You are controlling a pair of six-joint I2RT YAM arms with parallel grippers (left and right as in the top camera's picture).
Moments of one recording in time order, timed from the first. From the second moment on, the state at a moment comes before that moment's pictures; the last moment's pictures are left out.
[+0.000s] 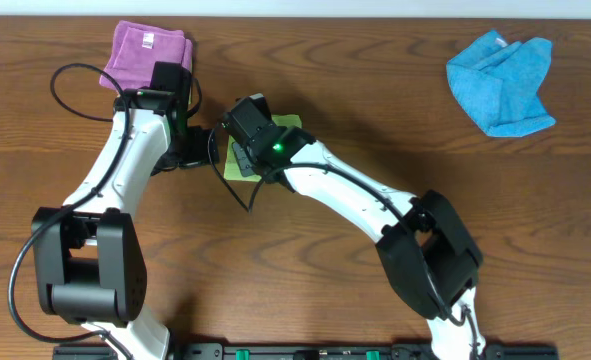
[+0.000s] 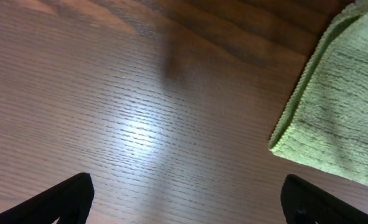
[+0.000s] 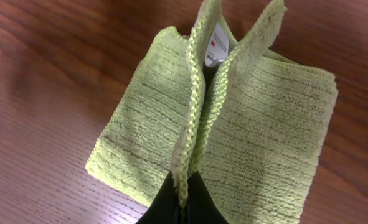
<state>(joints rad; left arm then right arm) -0.10 1.82 1.37 -0.99 -0.06 -0.31 0.80 2.10 1.63 -0.57 0.20 0.42</state>
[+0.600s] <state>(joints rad) -0.09 1.82 1.37 -0.99 -0.06 -0.30 0.80 2.13 1.63 -0.52 0.20 0.44</state>
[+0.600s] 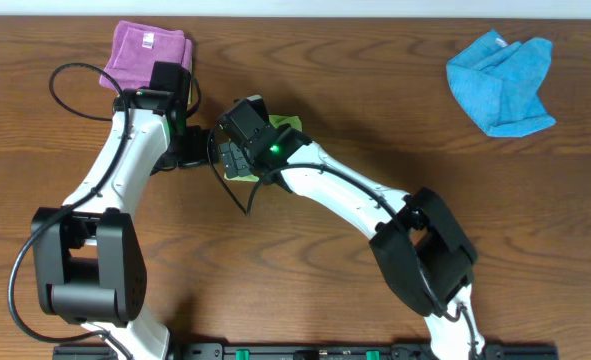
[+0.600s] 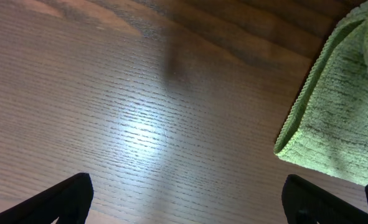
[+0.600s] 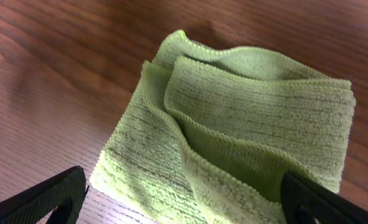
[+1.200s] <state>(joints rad) -0.08 1.82 1.37 -0.99 -0.11 -0.30 0.80 2.13 1.68 -0.50 0.08 0.44</state>
